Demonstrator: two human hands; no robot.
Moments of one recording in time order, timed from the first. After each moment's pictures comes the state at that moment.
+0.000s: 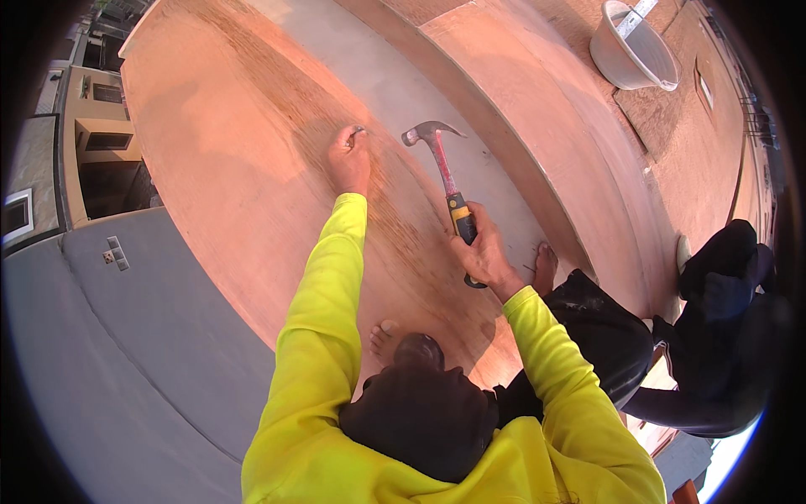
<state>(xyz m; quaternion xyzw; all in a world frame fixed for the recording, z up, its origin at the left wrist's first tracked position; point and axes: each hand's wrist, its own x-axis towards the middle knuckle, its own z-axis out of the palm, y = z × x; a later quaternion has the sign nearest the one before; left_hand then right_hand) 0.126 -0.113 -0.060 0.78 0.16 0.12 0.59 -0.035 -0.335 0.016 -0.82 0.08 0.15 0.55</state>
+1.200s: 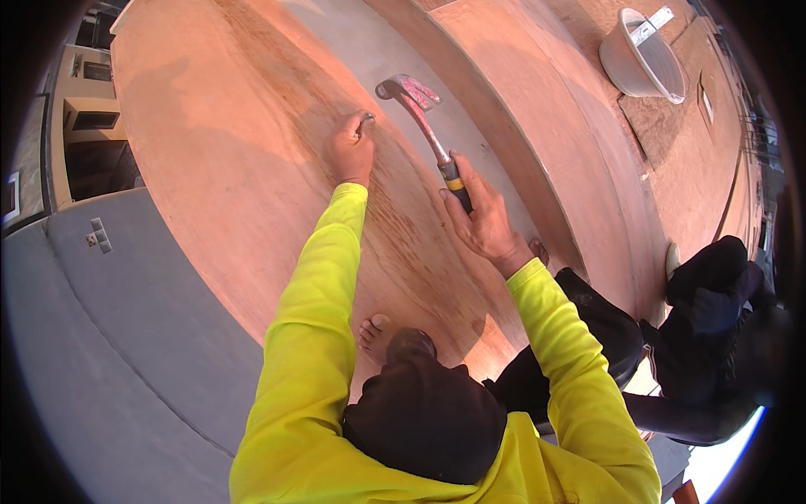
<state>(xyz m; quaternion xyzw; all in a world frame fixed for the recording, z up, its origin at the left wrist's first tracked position) 0.125 -0.113 -0.081 0.86 0.07 0.18 0.48 0.019 -0.329 0.033 -0.88 -0.14 -0.01 0.46</state>
